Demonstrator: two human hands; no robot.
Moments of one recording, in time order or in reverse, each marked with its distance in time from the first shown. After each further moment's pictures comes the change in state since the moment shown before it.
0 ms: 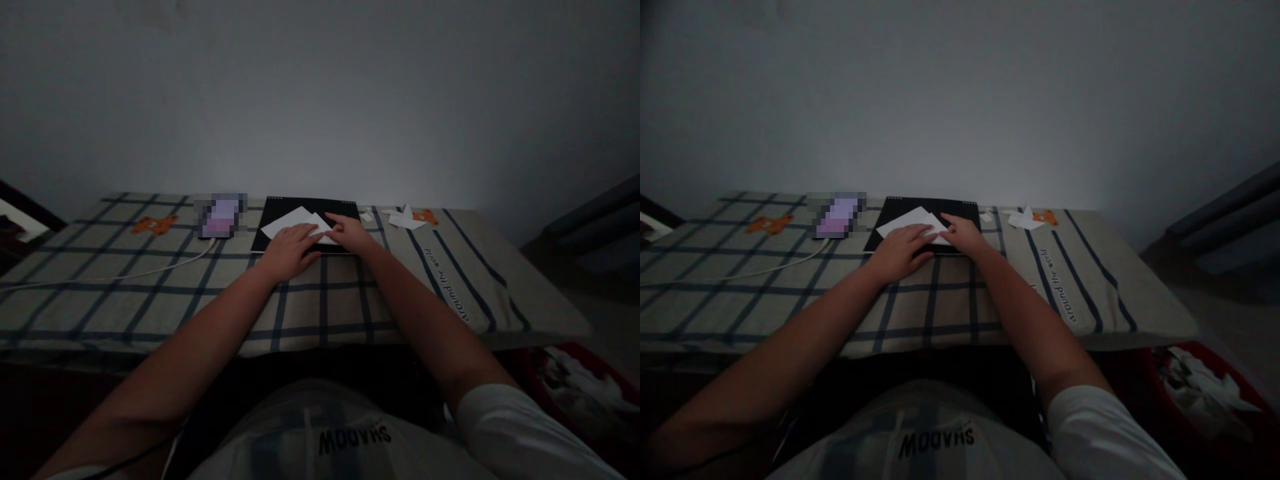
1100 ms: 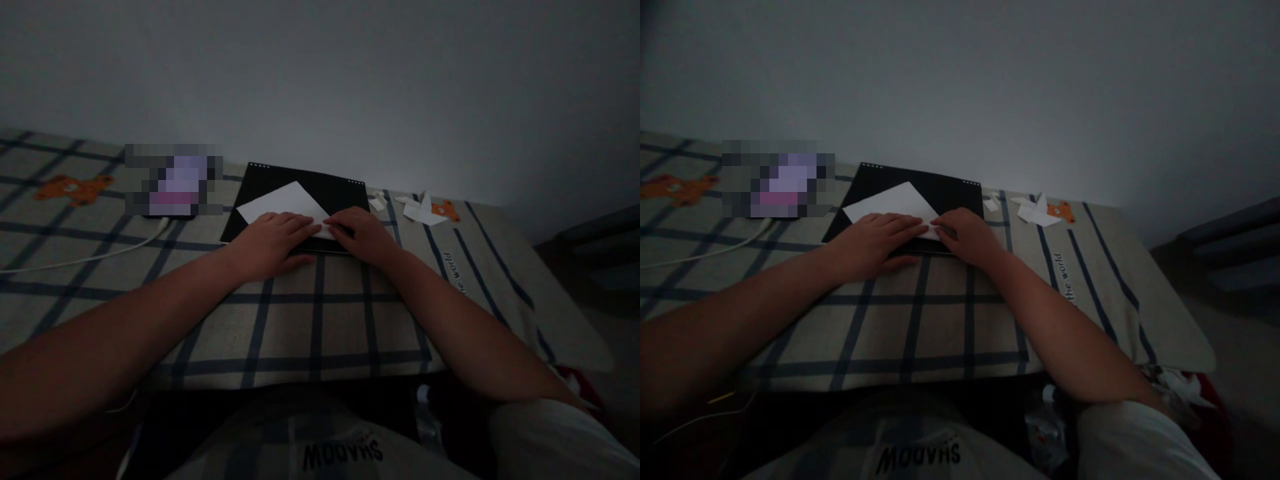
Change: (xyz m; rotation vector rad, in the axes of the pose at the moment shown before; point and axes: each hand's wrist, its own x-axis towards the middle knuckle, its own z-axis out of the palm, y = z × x) left_hand 0.007 -0.002 -0.019 0.137 -0.343 0.055; right_hand -0.027 0.014 -0.016 -0.227 -0.010 -0.393
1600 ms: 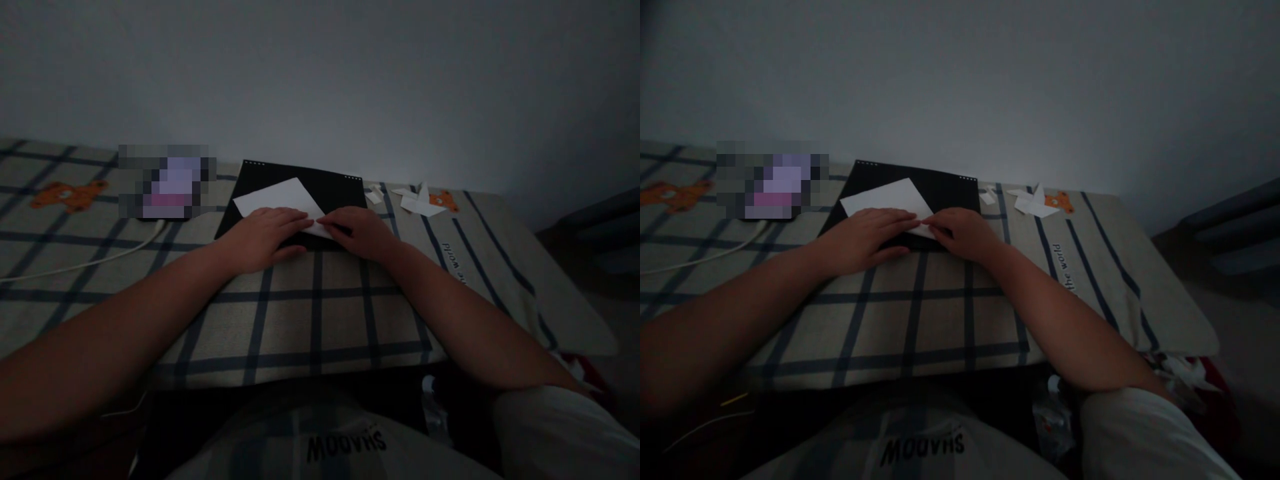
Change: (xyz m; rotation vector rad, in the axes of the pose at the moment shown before) left_hand 0.002 -0.020 -0.001 -0.134 0.014 0.067; right_hand -0.001 -0.005 -0.005 -0.010 -0.054 -0.098
